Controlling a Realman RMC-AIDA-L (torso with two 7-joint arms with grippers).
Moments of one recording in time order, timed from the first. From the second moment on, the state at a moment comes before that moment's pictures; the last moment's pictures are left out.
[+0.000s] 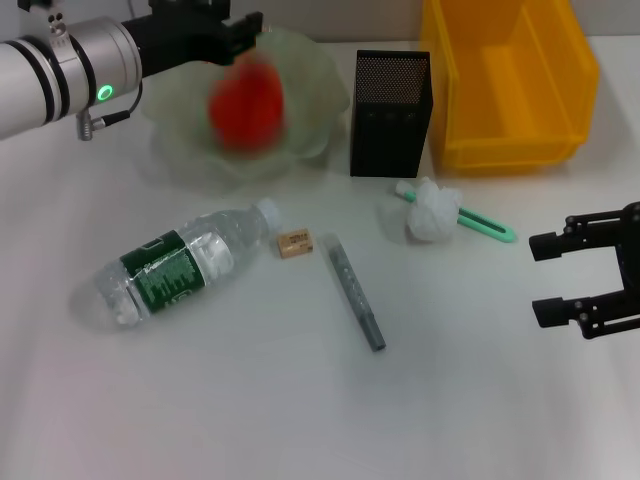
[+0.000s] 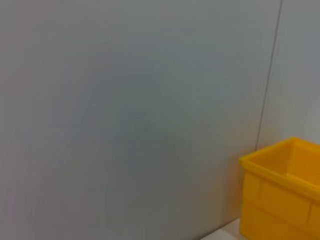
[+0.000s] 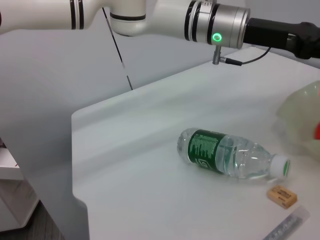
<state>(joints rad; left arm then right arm) -0.68 -2.08 1.15 0.67 1.60 0.72 -1.52 0.49 2.08 -0.56 -1.15 -2.24 -2.08 1.59</state>
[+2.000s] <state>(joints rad) -0.25 -2.02 0.92 0.78 1.55 1.94 -1.29 0.76 2.09 -1.68 -1.21 -2.74 -1.36 2.52</state>
